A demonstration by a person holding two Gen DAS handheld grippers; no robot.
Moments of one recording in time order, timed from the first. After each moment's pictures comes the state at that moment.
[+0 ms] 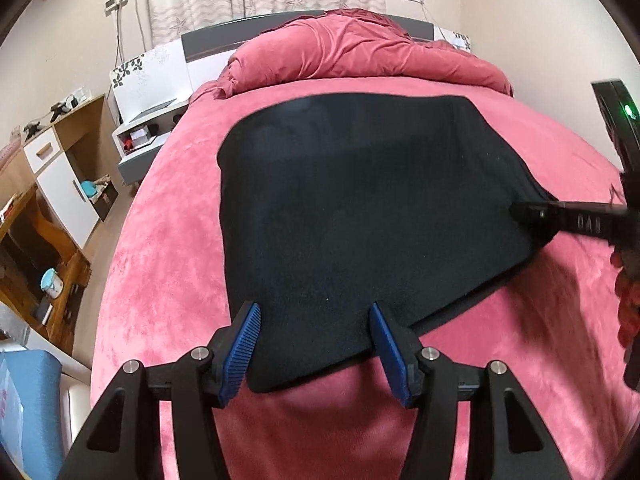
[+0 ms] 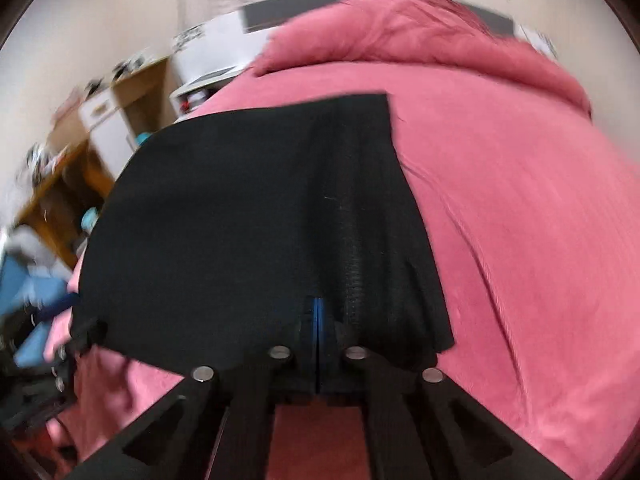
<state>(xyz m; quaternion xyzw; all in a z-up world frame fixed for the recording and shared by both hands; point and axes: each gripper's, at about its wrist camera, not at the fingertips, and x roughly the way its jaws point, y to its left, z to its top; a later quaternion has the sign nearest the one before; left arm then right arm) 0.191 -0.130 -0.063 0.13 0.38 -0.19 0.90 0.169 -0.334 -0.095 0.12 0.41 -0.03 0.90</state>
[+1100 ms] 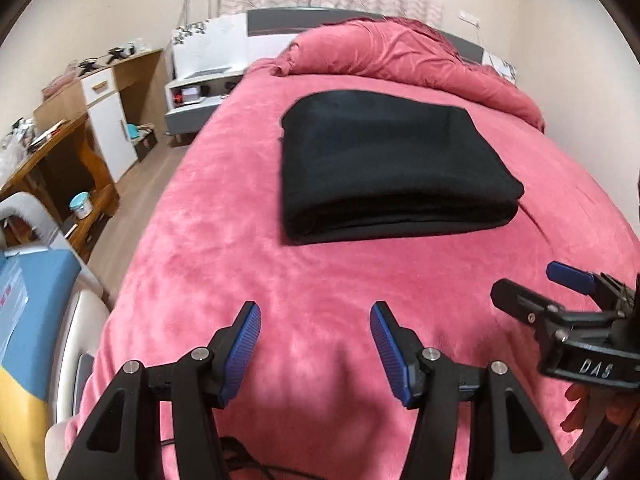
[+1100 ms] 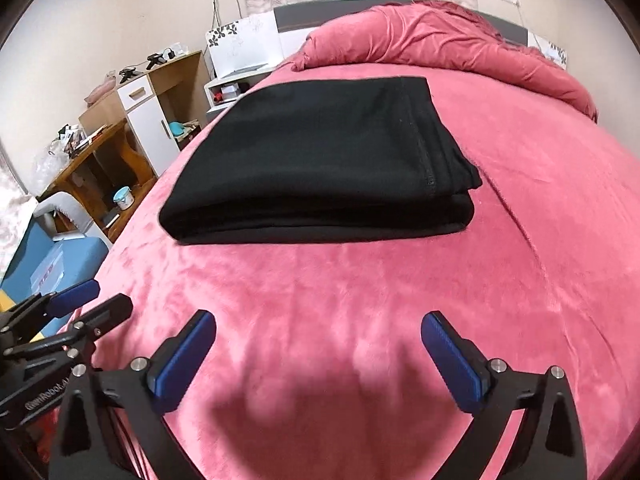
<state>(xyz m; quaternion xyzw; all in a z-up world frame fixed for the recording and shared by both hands) 0.068 -0.080 -0.034 0.03 0.40 -0.10 0.91 0.027 -0.241 -0.082 0.05 0.38 0.00 0.92</state>
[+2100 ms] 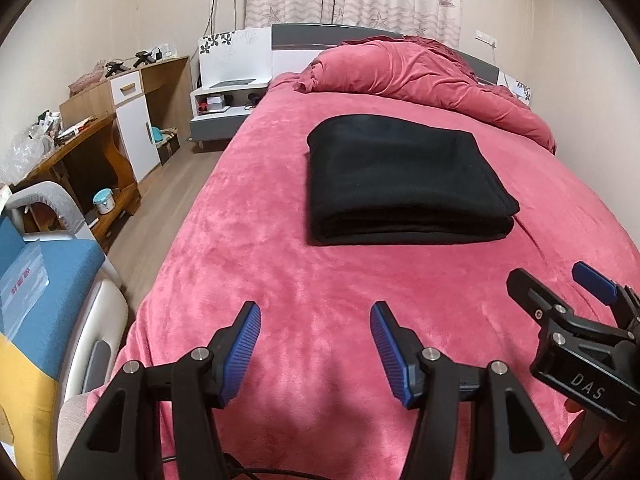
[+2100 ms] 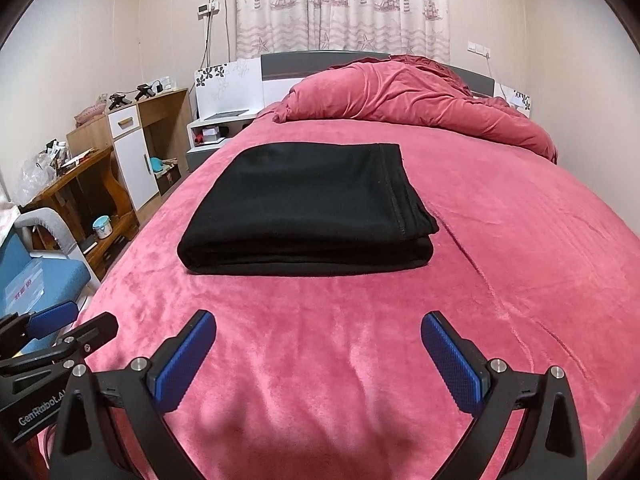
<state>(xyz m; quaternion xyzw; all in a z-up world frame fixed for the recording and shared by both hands) 0.034 -0.066 -0.013 0.01 0.38 -0.07 0.92 -0.017 -0.208 -0.050 0.02 0.31 -0.07 0.95</state>
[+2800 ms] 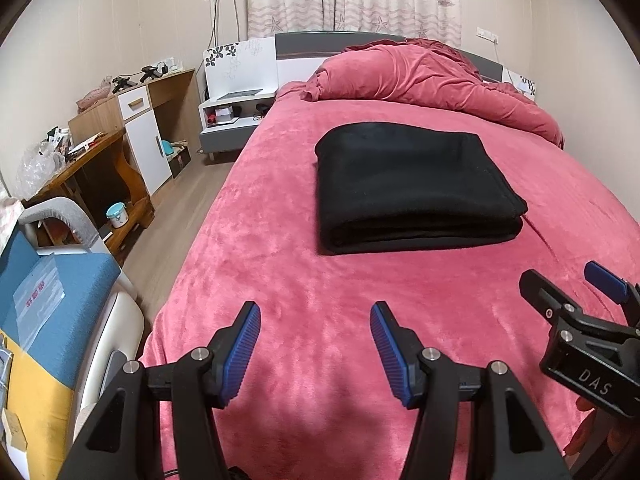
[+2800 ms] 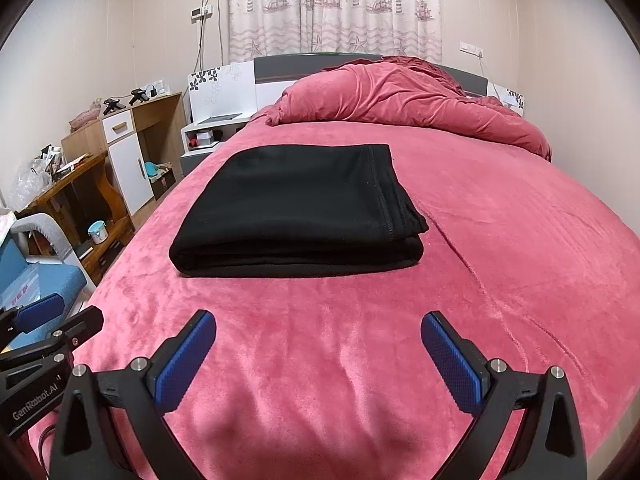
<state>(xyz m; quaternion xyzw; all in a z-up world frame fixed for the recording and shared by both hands) 0.032 -0.071 -0.007 0.04 0.37 -0.06 0.93 -0.022 -0.216 -0.049 0.03 0.30 -0.08 0.95</state>
